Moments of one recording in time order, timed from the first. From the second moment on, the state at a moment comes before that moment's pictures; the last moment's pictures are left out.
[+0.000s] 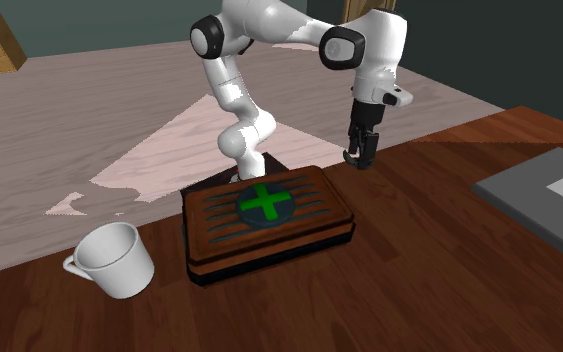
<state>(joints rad) 0.23 -0.46 0.05 -2.18 -0.17 1.78 -0.61</state>
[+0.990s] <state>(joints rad) 0.23 -0.46 0.05 -2.15 -0.17 1.75 -0.62</state>
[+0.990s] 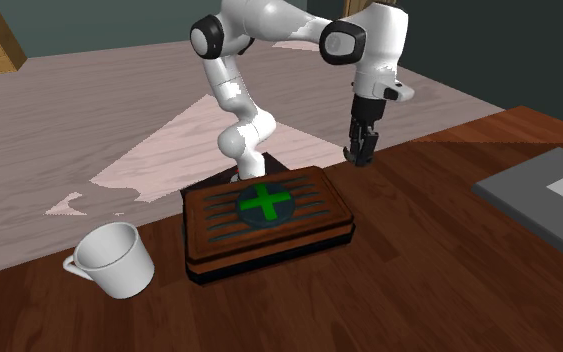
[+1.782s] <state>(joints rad) 0.22 -0.43 0.05 -1.96 -0.16 1.60 -0.64</state>
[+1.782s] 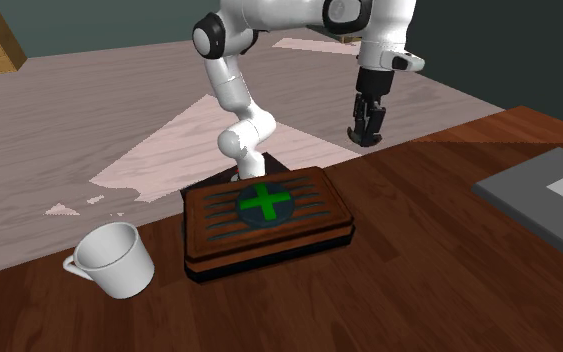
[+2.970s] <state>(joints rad) 0.21 -0.34 0.04 -1.66 -0.17 1.39 -0.71</state>
